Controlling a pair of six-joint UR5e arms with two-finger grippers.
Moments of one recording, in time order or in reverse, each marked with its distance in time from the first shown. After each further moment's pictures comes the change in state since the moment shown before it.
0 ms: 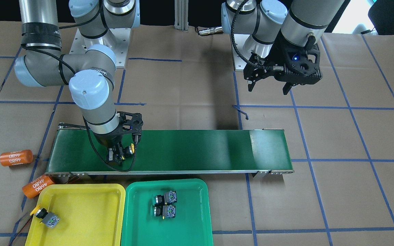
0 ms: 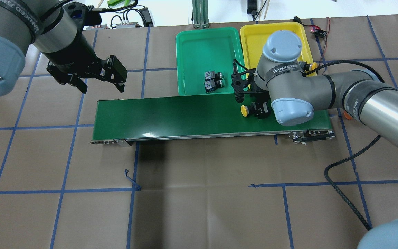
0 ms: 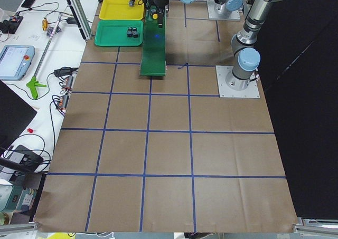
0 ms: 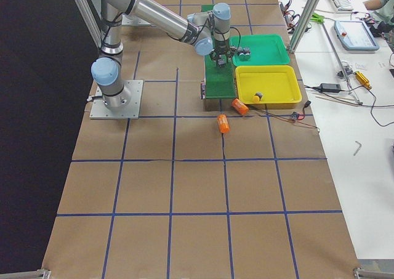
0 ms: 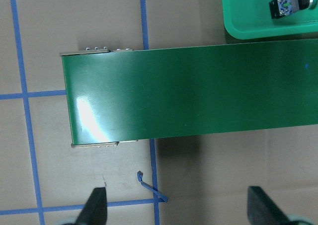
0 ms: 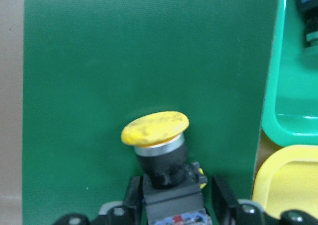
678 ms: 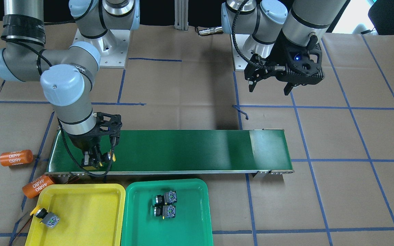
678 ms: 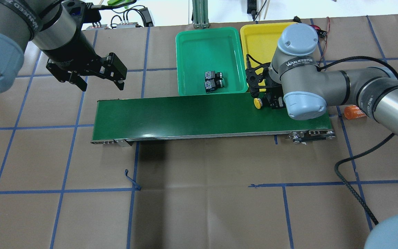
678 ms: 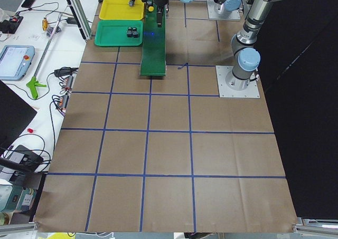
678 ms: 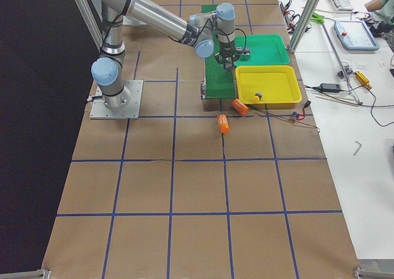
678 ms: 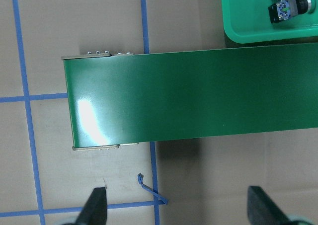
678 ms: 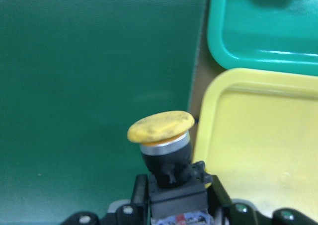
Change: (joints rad) left arm 0.002 -0.005 0.012 -0.001 0.000 0.000; right arm -0.088 -0.027 -0.061 -0.007 -0.024 -0.101
